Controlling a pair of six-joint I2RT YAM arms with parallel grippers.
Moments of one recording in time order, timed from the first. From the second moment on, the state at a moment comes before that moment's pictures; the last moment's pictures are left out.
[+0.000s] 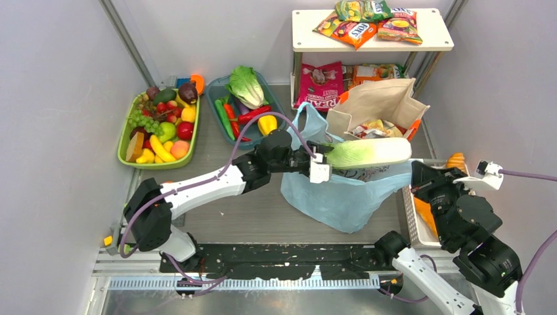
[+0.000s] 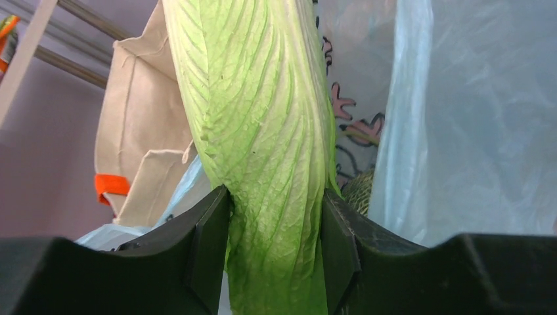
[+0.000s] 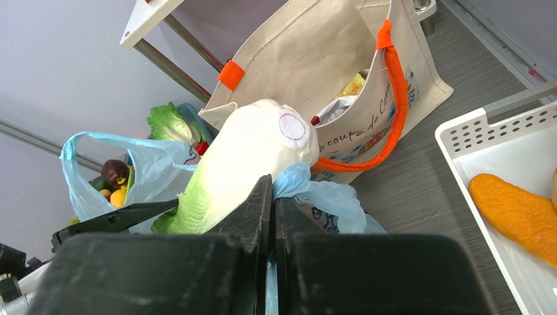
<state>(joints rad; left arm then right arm) -0.96 1.54 1.13 0.22 0.47 0.77 0.56 0.34 1.10 -0.90 0.66 0.68</state>
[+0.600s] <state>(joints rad) -0.96 1.45 1.07 -0.05 0.36 1.15 0.56 0.36 1.11 -0.91 0.58 0.62</state>
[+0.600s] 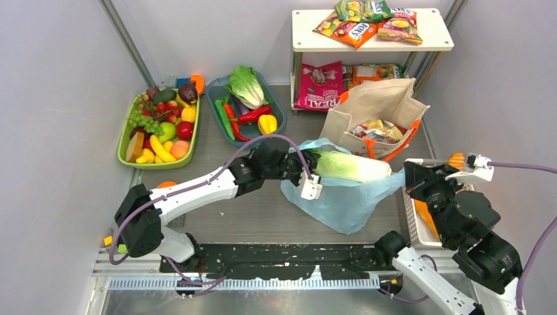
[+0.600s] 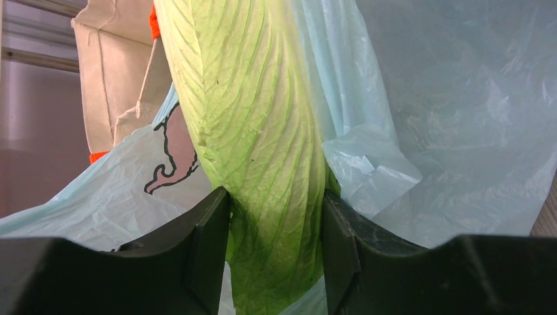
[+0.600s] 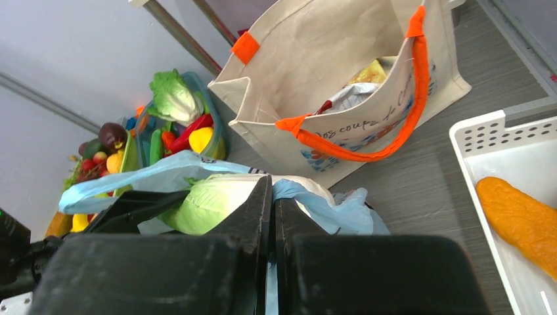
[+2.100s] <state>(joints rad) -0.98 1.23 1.01 -0.21 0.31 1.28 0.56 0.54 1.28 -0.91 0.29 0.44</state>
